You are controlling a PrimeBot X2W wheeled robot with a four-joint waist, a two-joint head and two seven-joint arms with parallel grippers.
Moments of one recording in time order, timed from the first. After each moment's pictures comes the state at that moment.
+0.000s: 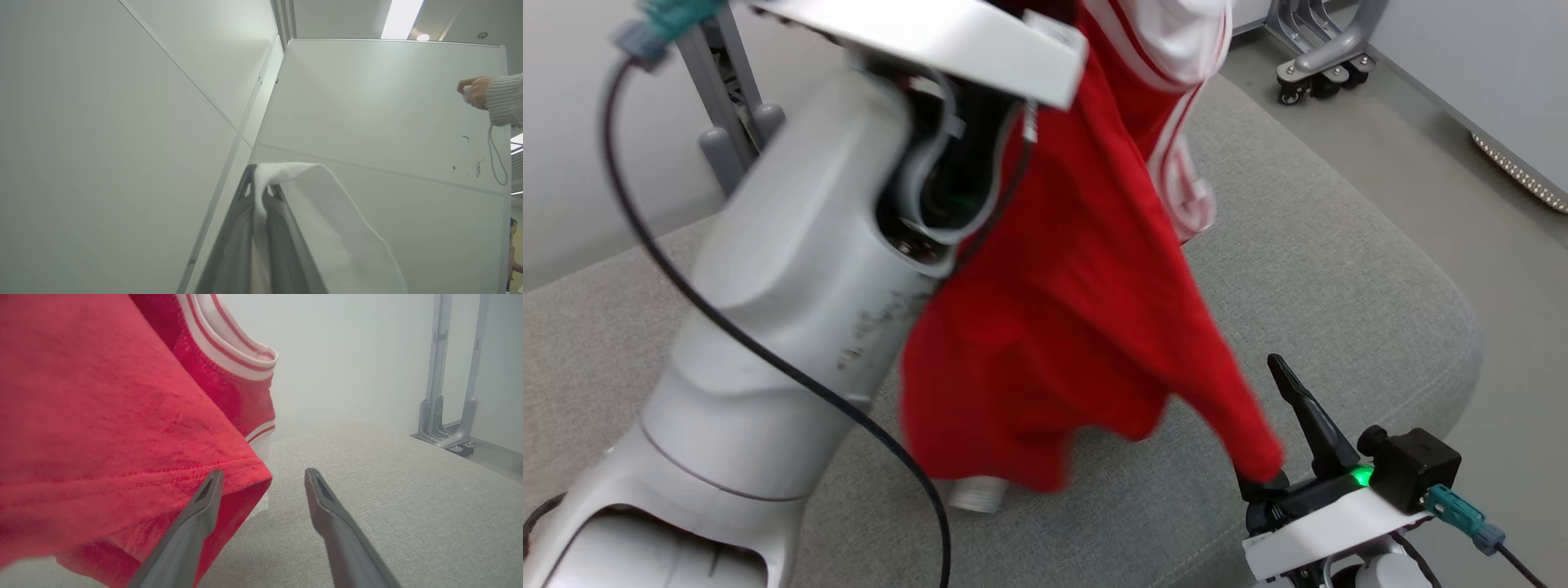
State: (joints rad) left arm -1.07 0.04 -0.56 0.27 -0.95 0.08 -0.26; right arm -0.12 -0.05 0.29 0.18 0.38 0.13 -0.26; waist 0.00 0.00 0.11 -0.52
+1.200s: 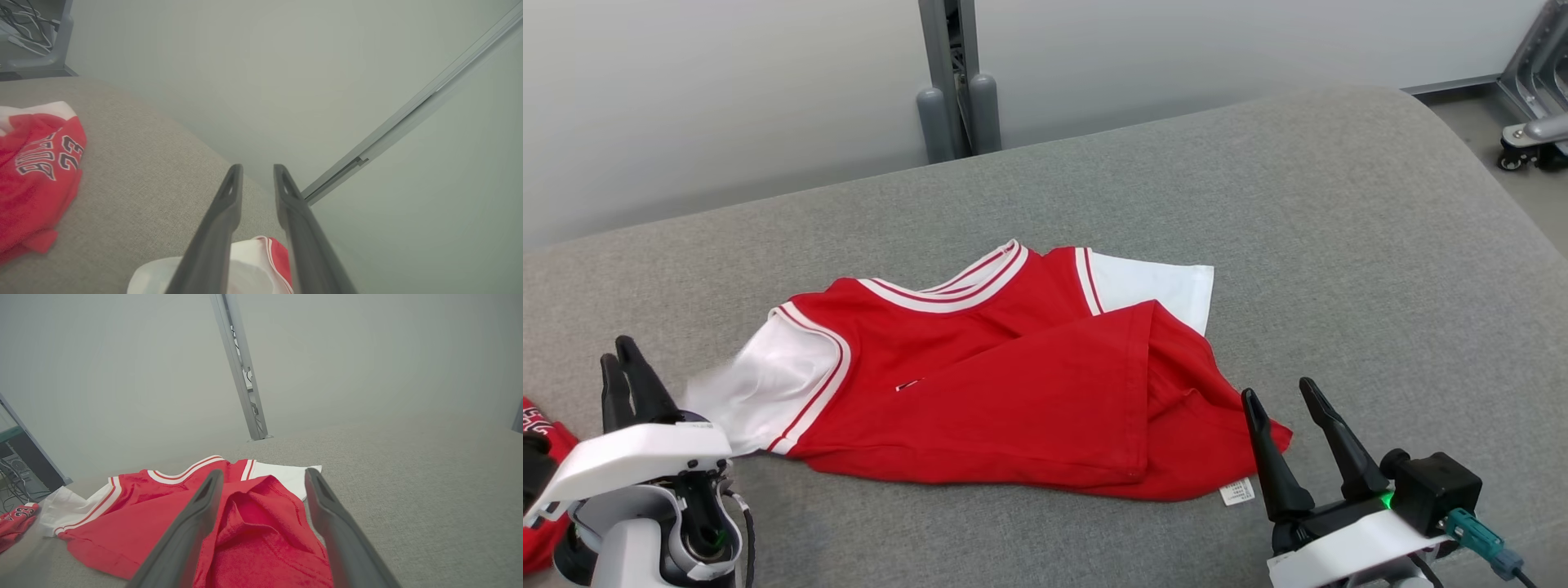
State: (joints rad) left arm -0.25 0.05 0.19 0.35 -0.77 0.14 -0.26; right arm -0.06 -0.05 0.22 0.18 0.32 0.13 -0.26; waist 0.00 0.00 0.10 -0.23
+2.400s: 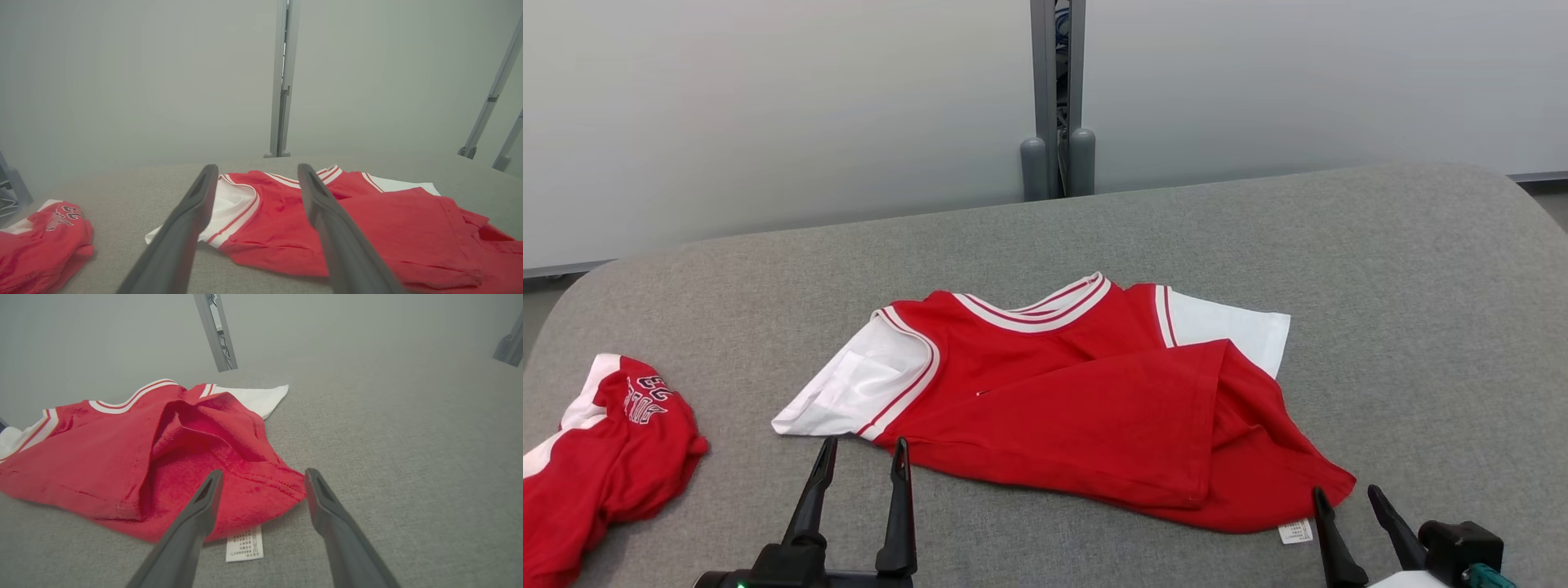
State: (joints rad) left arm 0.14 0.05 -0.22 0.02 -0.17 0.15 -0.26; right arm -0.02 -0.05 0.07 0.47 0.25 0.13 -0.26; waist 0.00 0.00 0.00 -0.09
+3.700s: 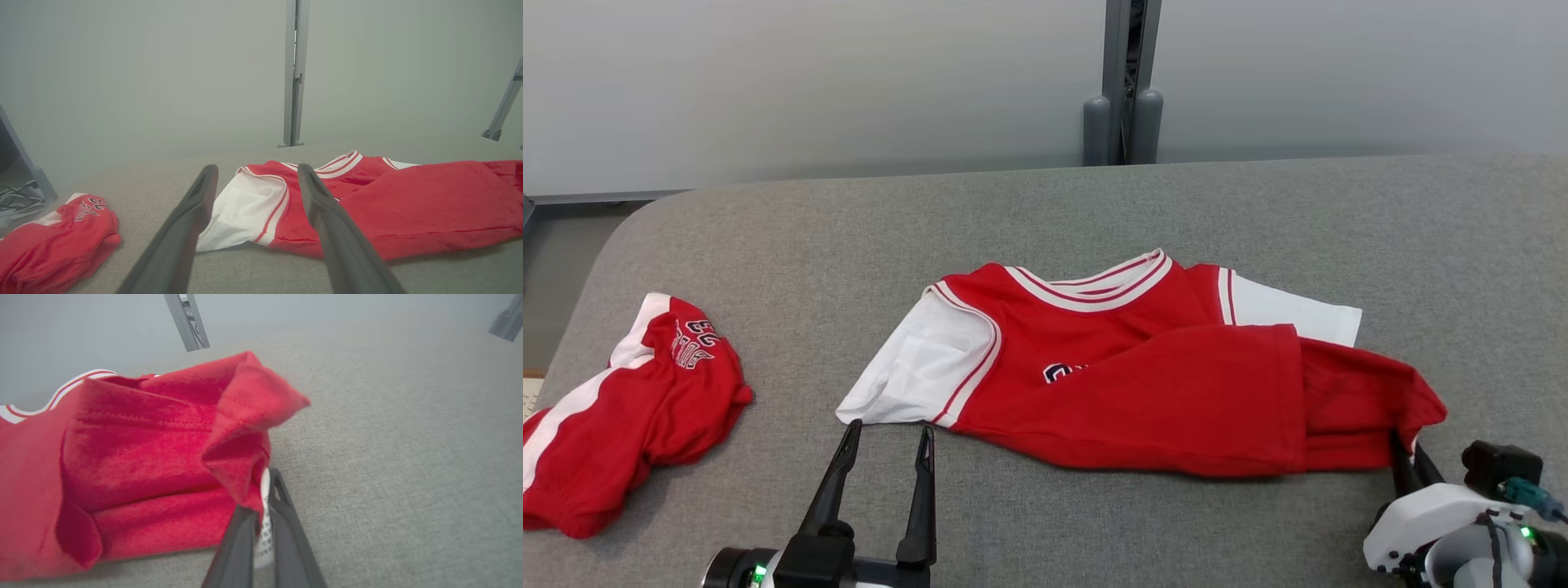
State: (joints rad) left arm 0.11 0.05 -0.25 0.01 -0.10 0.14 -0.26; right arm -0.30 -0.05 -0.12 0.85 0.16 0.13 -0.26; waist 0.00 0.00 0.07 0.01
